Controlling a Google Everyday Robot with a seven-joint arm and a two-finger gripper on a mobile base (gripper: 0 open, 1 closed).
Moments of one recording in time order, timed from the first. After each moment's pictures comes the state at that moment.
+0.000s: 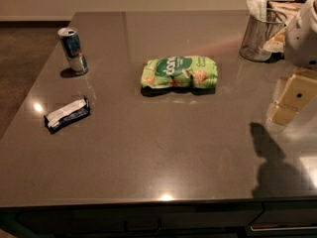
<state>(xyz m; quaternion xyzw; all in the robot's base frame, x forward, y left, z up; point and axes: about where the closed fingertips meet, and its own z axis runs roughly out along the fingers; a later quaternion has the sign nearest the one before) 0.438 -0.217 0.977 -0.60 0.78 -0.03 0.16</state>
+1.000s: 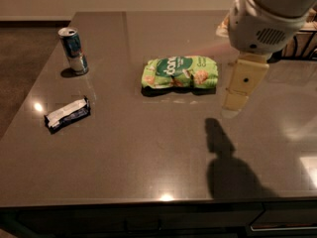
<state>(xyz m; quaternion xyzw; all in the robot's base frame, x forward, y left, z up) 0.457 -0.132 0.995 -0.66 0.73 -0.05 0.17</state>
